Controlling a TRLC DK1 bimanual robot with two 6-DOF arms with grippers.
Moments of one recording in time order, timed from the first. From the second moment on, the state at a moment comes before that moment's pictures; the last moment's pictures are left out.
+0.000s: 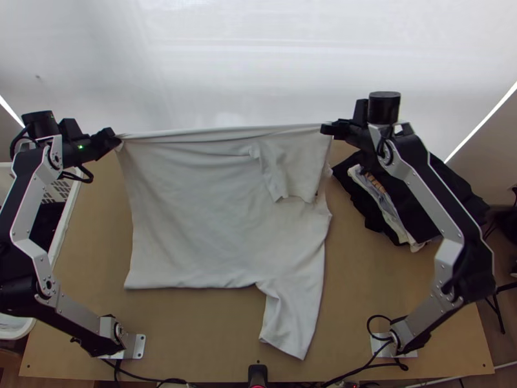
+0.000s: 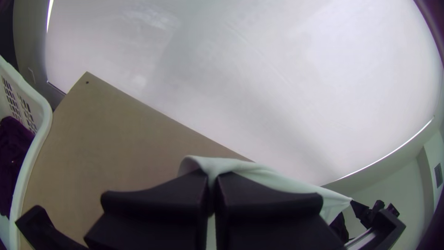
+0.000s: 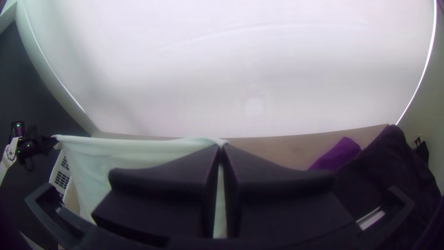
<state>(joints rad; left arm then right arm) 0.31 1.71 1.55 -0.49 0.52 -0.37 0.26 1.76 1.69 -0.44 -0.07 0.29</state>
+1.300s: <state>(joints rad) 0.20 2.11 1.62 -0.29 0.38 -0.37 0.30 2.16 1.69 -0.18 -0.05 0.26</state>
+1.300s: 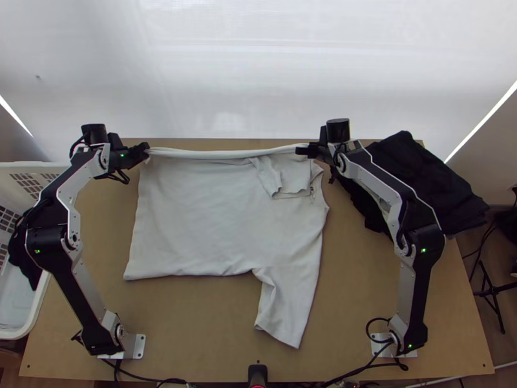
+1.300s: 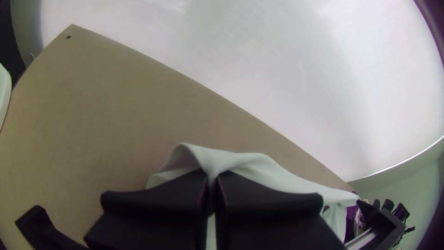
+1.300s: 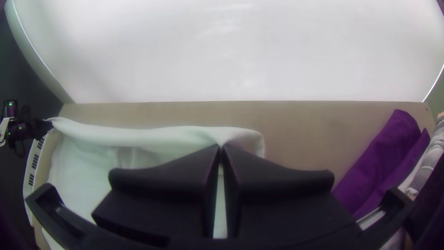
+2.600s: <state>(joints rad) 0.23 1.79 1.24 -0.37 0.42 -0.13 0.34 1.79 1.27 -0.28 -0.04 0.26</state>
